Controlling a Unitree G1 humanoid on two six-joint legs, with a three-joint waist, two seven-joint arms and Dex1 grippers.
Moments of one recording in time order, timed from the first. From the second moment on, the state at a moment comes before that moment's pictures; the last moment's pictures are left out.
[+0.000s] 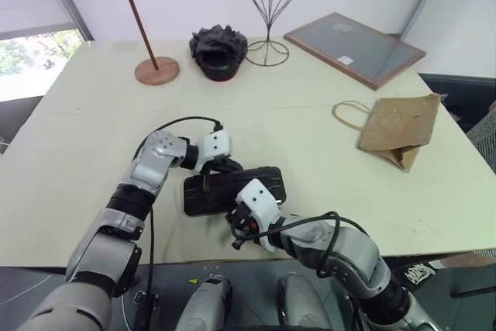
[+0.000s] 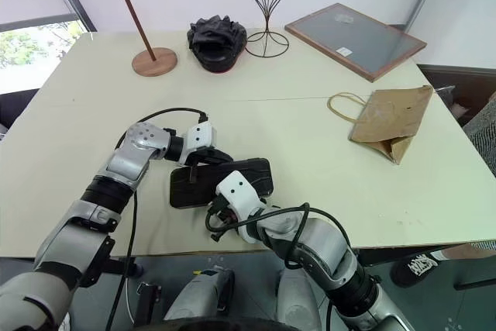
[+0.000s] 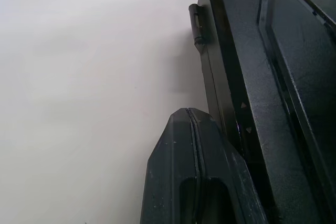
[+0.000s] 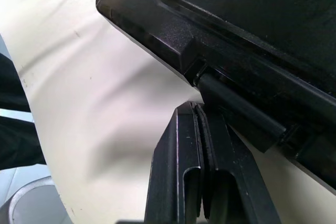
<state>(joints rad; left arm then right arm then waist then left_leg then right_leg) -0.71 0.42 -0.29 0.48 0.05 0.04 -1.27 -0.25 -0.29 0.52 -0.53 0.51 1.07 0.09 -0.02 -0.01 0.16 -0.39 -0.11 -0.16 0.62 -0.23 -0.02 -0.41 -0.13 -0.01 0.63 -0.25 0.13</state>
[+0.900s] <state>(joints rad) -0.70 0.32 -0.22 0.59 0.06 -0.11 -1.16 -0.34 -0.36 0.57 -0.49 0.48 1.03 0.13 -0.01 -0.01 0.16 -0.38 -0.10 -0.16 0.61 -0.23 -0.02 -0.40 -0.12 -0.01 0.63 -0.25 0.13</state>
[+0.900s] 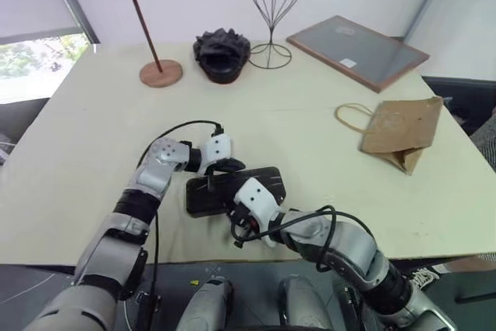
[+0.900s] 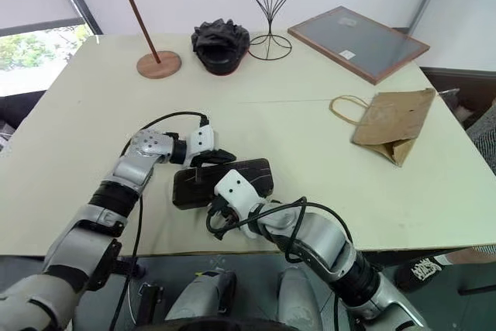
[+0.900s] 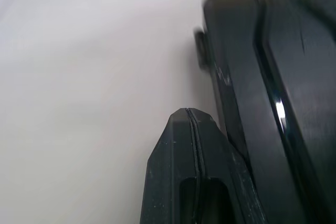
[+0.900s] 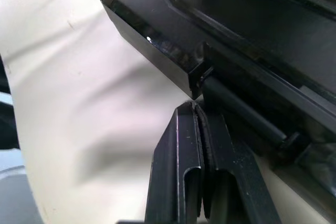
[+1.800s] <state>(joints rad) -0.26 0.61 0.20 -0.36 -0.44 0.71 -0.89 -0.56 -0.81 -0.01 -0.61 0.77 1.24 0.59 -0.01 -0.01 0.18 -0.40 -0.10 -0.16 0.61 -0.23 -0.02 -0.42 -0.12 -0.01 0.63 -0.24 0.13</state>
